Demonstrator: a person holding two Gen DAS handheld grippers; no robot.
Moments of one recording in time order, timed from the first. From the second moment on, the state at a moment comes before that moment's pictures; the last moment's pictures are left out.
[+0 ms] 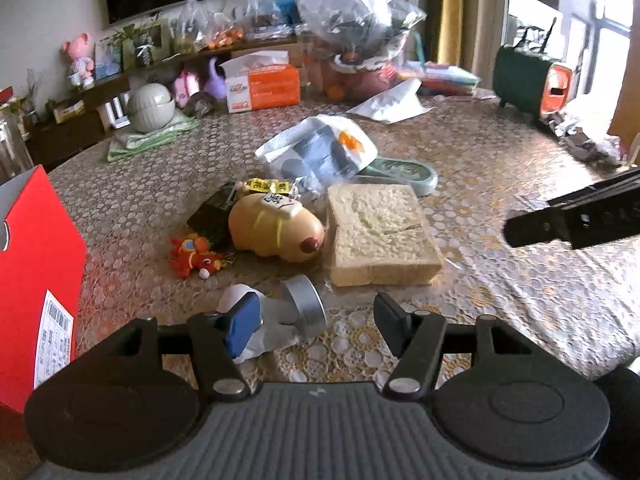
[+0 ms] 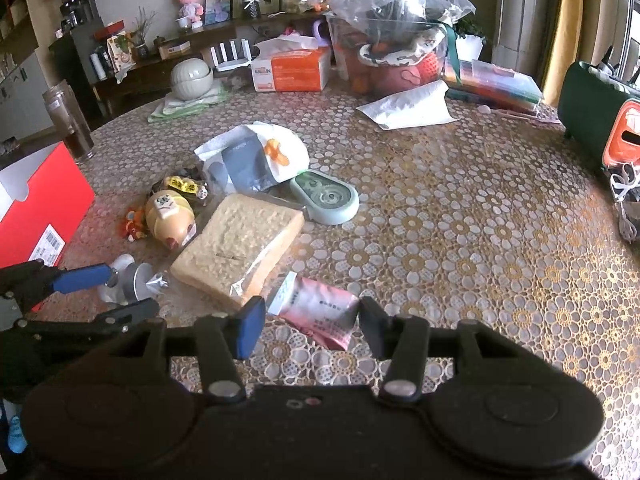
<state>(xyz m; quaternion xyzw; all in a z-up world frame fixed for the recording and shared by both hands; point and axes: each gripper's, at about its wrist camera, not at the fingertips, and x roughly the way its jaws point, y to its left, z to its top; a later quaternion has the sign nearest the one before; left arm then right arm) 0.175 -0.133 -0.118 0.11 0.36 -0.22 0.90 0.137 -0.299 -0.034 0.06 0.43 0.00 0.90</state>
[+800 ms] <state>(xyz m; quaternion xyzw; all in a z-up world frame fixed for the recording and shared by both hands) 0.160 -0.115 -0.093 0.07 0.33 -0.20 0.92 0.127 -0.273 -0.015 0.03 0.42 0.02 0.91</state>
